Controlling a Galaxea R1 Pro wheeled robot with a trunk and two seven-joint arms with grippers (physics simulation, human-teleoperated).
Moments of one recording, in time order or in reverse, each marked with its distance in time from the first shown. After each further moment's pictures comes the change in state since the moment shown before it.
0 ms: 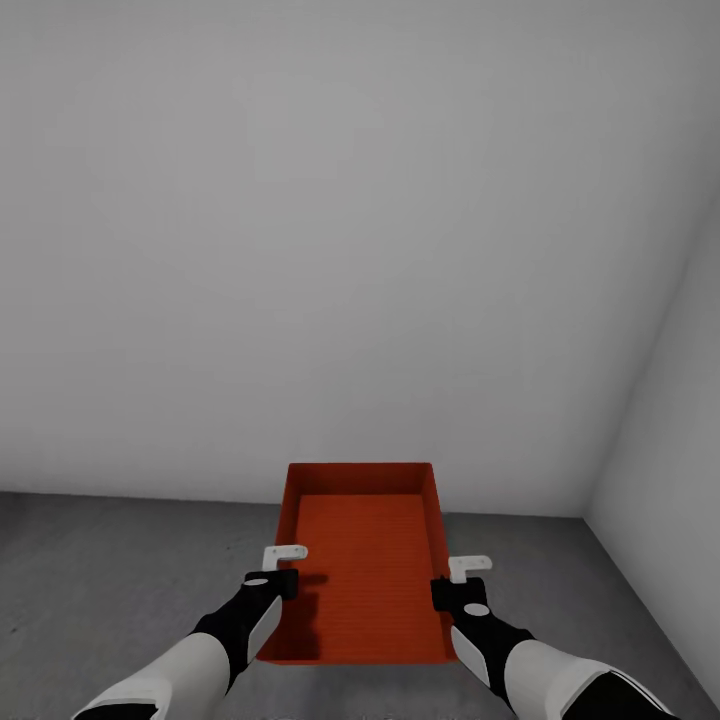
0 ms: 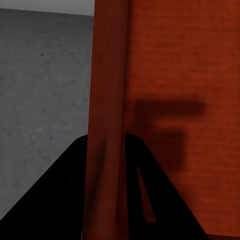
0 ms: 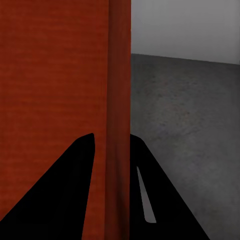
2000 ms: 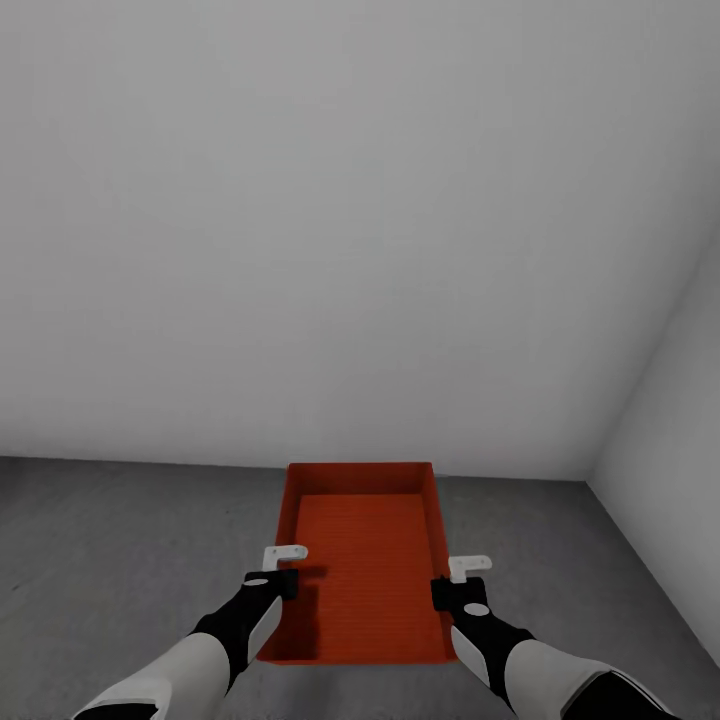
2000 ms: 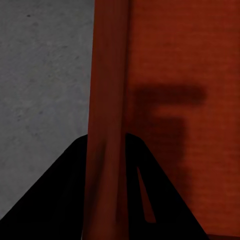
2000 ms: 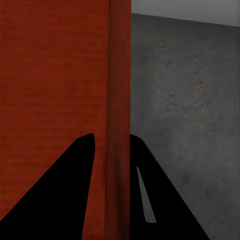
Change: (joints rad) left arm 0.000 0.000 0.000 0.001 0.001 -0.002 0.001; right arm 0.000 0.000 0.000 -0.001 0.002 0.001 -0.001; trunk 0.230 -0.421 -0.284
